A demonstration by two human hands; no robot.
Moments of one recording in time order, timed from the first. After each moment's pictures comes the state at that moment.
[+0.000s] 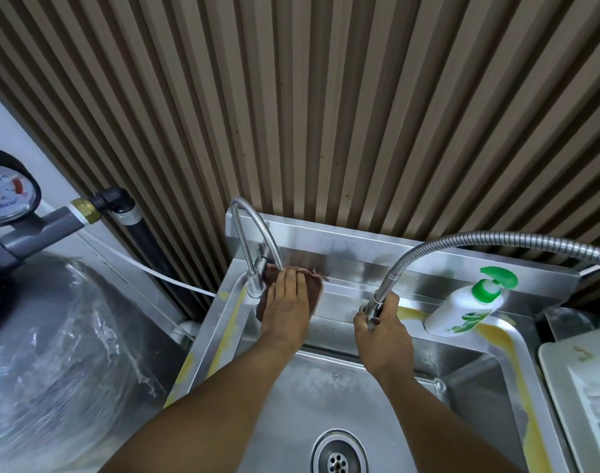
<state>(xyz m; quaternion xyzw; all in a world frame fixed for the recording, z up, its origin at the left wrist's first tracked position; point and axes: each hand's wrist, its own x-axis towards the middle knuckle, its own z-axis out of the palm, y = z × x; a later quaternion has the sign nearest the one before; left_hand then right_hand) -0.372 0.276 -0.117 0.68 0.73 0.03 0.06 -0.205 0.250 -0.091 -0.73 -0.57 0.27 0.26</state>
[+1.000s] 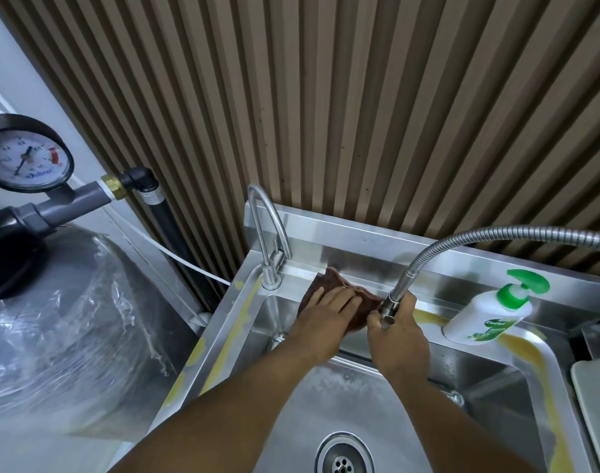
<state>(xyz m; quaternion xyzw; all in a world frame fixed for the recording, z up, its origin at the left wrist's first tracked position) -0.344 0.258 -0.110 0.80 0.59 0.06 0.11 -0.201 0.251 -0.094 -0.72 -0.58 0.27 0.26</state>
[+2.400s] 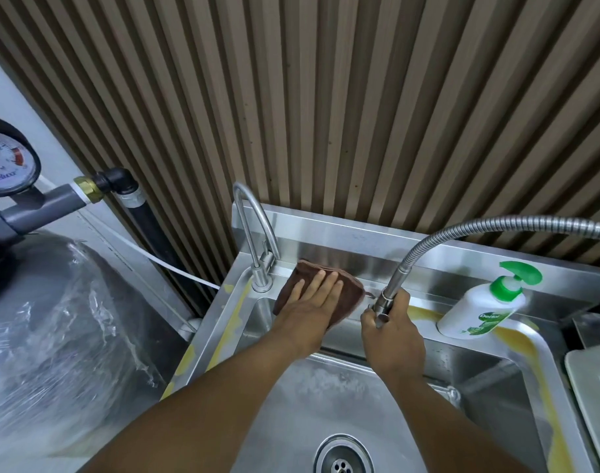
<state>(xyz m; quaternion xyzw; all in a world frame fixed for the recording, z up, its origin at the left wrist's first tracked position) -0.366 0.271 -0.121 0.80 0.59 -0.03 0.09 -0.202 0.251 -0.098 -0.72 -0.58 0.25 0.28</state>
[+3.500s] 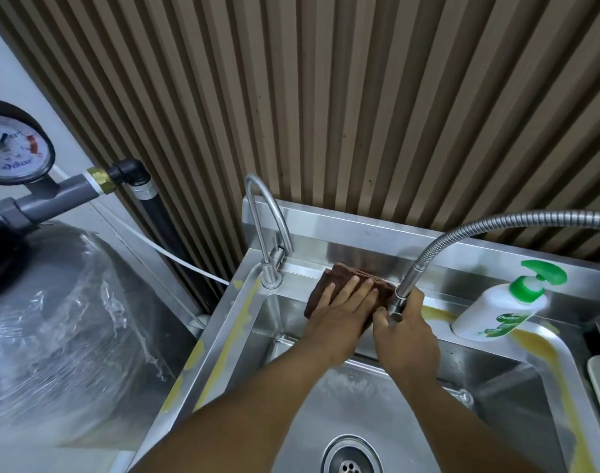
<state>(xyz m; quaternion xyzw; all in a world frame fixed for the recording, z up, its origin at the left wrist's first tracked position) -0.331 0.268 -0.125 0.80 0.59 0.04 0.12 -0.203 0.251 -0.097 -0.73 -0.58 0.24 0.29</state>
